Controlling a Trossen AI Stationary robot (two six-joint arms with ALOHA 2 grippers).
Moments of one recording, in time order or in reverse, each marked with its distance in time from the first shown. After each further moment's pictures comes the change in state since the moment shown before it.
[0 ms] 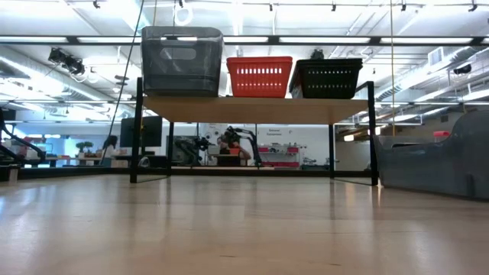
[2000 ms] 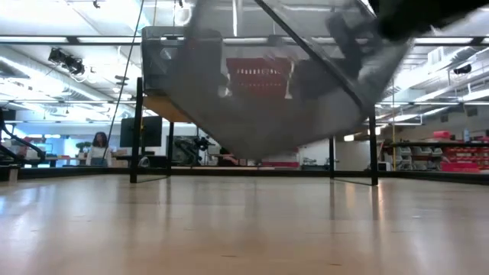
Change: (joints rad) left arm 0.000 0.000 0.000 -0.008 0.000 0.003; right arm -0.331 0.334 0.098 1.026 -0.073 -0.918
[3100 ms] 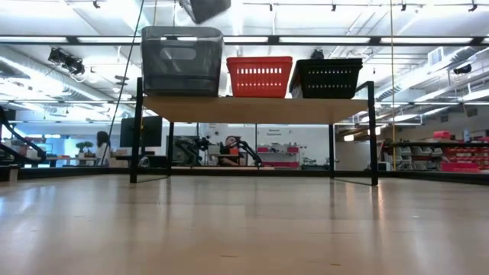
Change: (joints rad) left arm -0.328 -0.016 0.001 0.350 -0.351 0.394; right arm -0.410 0.125 0.873 -0.454 0.107 -0.333
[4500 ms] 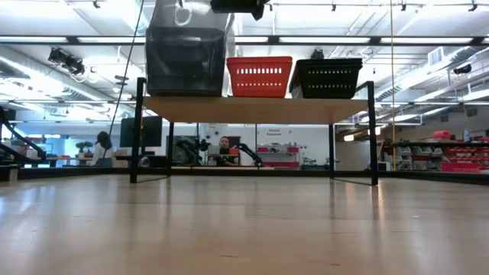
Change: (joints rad) left arm -0.041 0.000 0.000 0.000 0.002 0.017; right arm -0.159 -0.001 -0.102 -0.031 -0.127 0.068
